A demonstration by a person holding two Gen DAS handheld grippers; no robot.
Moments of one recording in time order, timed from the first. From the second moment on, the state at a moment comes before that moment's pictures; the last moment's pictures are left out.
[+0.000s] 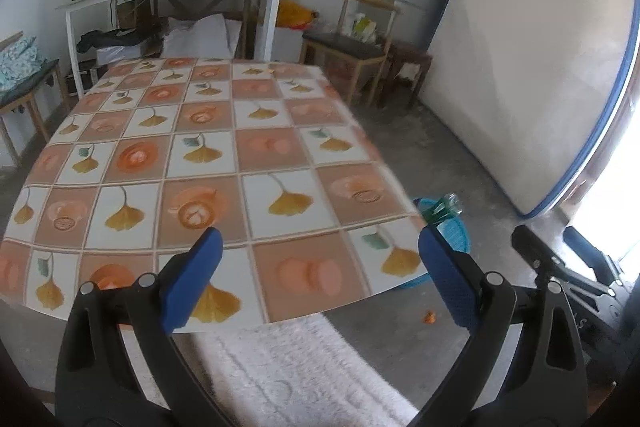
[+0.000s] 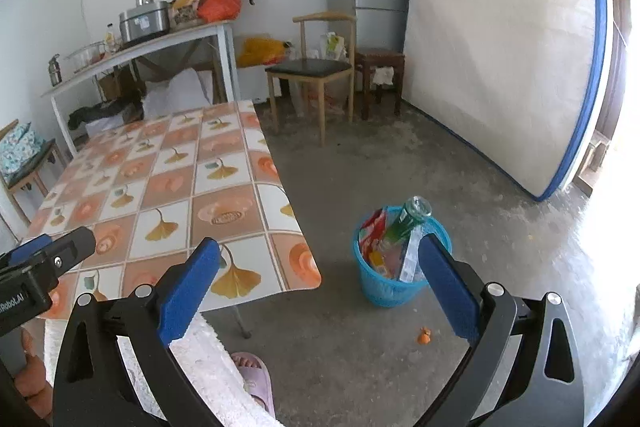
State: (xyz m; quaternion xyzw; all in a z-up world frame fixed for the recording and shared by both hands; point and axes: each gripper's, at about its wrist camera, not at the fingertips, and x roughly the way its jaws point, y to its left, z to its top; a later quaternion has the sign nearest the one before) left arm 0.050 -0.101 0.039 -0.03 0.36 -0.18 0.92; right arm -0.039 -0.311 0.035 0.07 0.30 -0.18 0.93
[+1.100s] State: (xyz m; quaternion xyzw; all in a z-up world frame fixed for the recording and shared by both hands) left arm 0.043 -0.161 0.026 0.09 0.41 -0.10 0.90; right arm -0.045 -0.350 0.006 0.09 0.35 -0.22 0.90
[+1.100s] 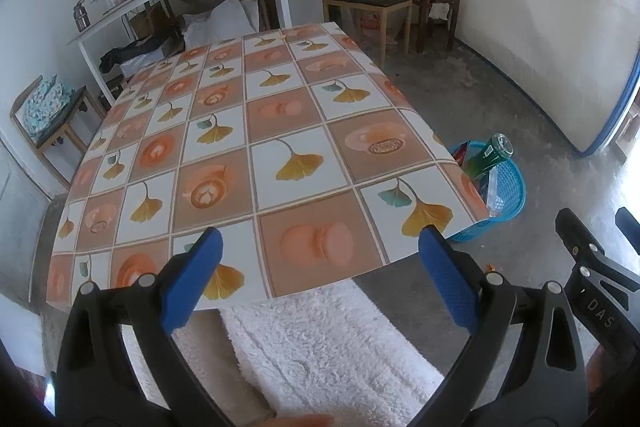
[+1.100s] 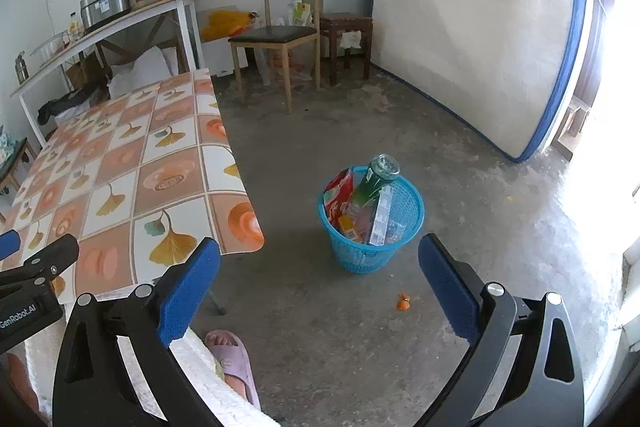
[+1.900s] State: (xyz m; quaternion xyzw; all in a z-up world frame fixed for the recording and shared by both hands) left arm 0.041 -0.156 0.030 0.08 0.41 -0.10 0.90; right arm -0.045 -0.343 0.007 0.08 0.35 -0.21 0.91
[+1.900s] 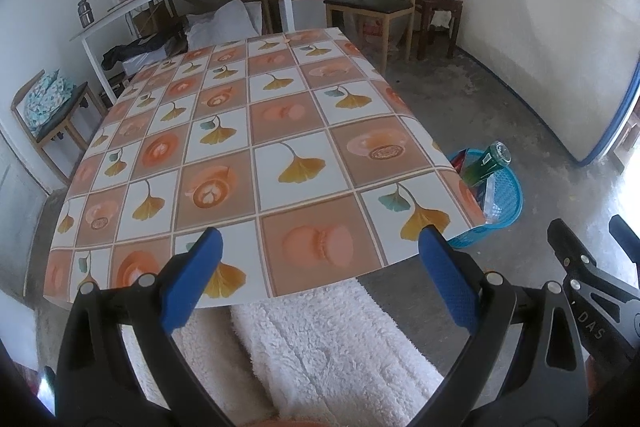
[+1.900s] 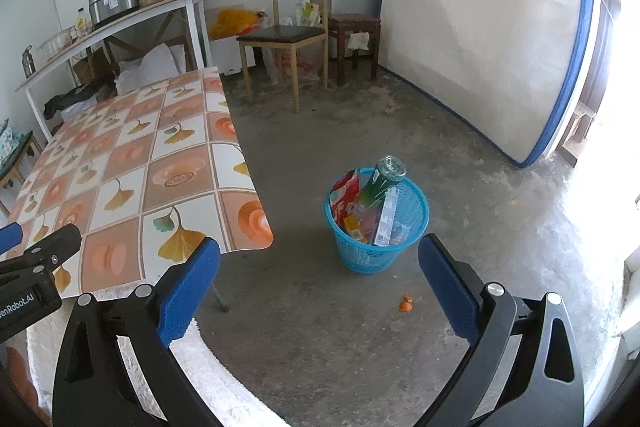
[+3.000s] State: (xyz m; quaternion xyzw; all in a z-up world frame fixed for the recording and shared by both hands) left arm 0.035 -0.157 0.031 0.07 0.41 -0.13 0.90; right arm -0.054 -0.340 0.015 0.07 0.35 -0.23 0.91
